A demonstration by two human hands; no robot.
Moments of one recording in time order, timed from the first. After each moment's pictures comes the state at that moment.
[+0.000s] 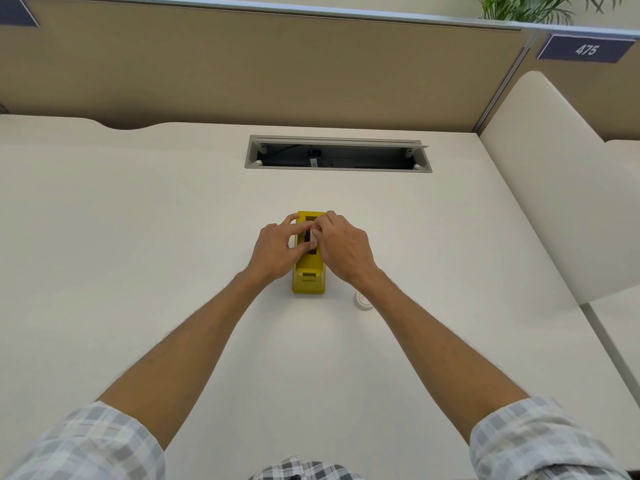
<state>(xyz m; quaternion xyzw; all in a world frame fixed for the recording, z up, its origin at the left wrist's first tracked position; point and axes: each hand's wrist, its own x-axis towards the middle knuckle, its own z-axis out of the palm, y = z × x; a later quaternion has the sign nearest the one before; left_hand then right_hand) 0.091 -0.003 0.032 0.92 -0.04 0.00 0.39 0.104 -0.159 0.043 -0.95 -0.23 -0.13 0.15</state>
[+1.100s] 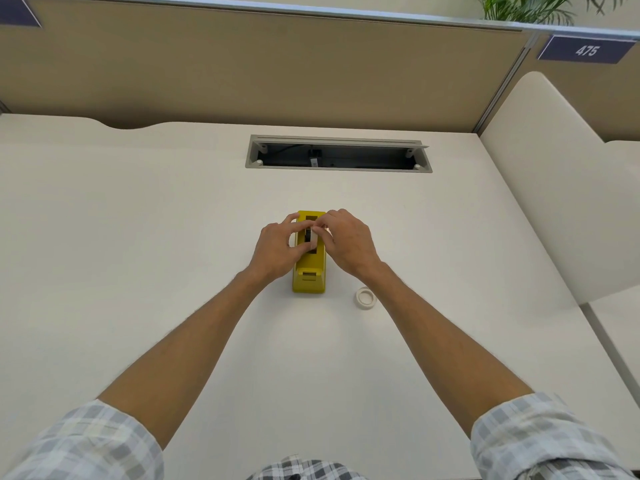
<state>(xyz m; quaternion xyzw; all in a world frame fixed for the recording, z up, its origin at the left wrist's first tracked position) 0.091 -0.004 0.032 0.92 -0.03 -0.01 0.39 0.111 -0.165 0.051 -0.95 -0.22 -0.10 0.22</state>
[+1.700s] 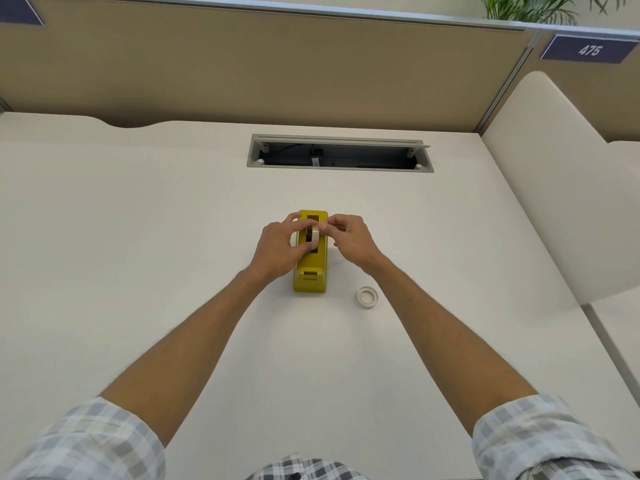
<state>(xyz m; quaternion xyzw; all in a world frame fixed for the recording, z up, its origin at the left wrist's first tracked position) 0.090 -0.005 0.035 0.92 -0.03 -0.01 0.39 0.118 -0.172 0.046 -0.82 -0.05 0.11 0.56</state>
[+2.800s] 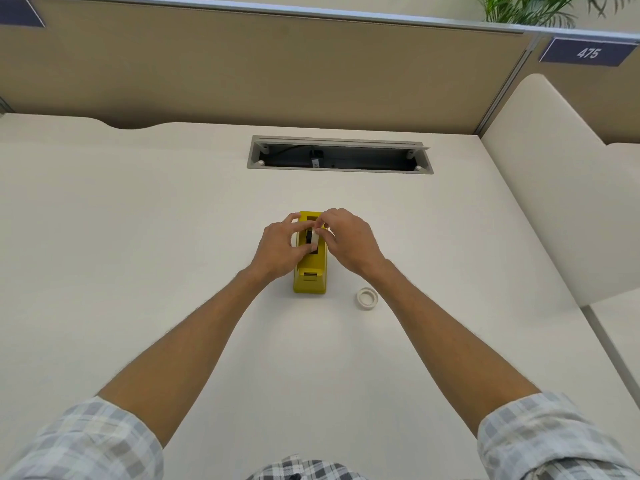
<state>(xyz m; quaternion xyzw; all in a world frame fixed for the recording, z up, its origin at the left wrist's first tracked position) 0.090 -0.005 0.038 0.91 -0.03 -0.01 0.41 0.113 -0.169 0.058 -0.94 -0.24 -0.08 0.22</state>
